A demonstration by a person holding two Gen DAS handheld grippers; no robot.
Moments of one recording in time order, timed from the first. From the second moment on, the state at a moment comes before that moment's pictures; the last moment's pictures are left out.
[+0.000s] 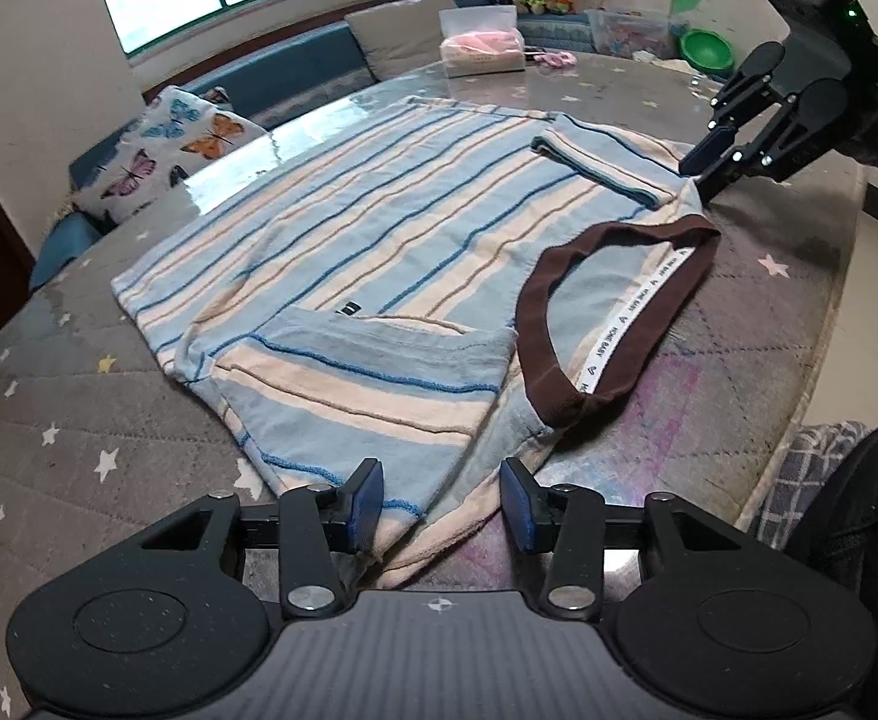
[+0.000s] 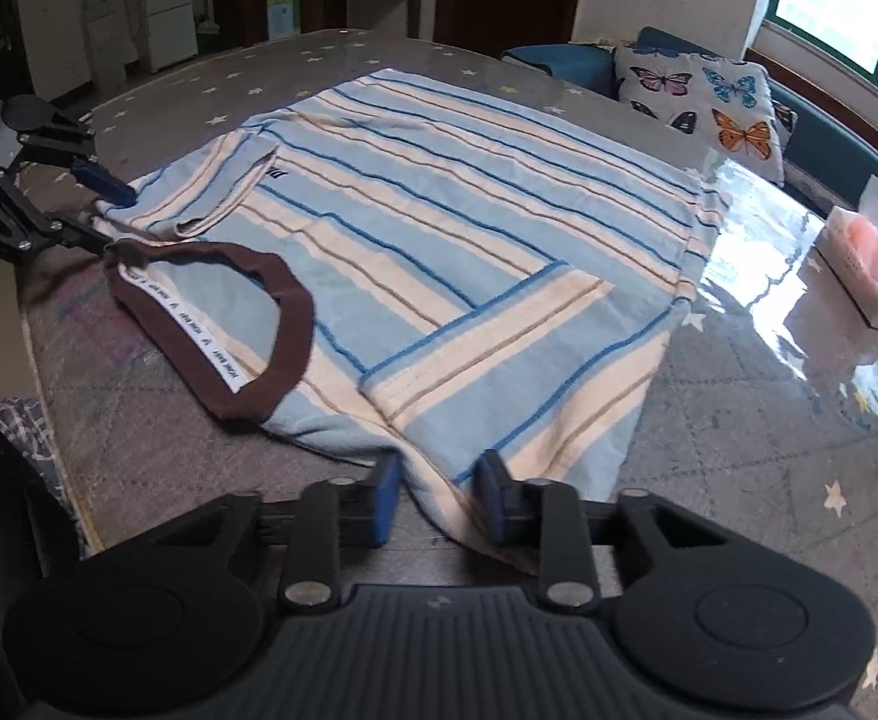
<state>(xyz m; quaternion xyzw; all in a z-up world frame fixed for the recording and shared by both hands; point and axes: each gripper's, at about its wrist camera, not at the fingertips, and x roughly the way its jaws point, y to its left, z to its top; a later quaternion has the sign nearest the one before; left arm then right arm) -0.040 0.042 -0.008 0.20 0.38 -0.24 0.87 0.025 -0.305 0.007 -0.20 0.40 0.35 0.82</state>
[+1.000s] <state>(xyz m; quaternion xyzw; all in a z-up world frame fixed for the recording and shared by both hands) -0.091 0.062 0.040 0.16 0.33 -0.19 0.91 -0.039 -0.298 0.049 -0.19 0.32 0.31 0.87</state>
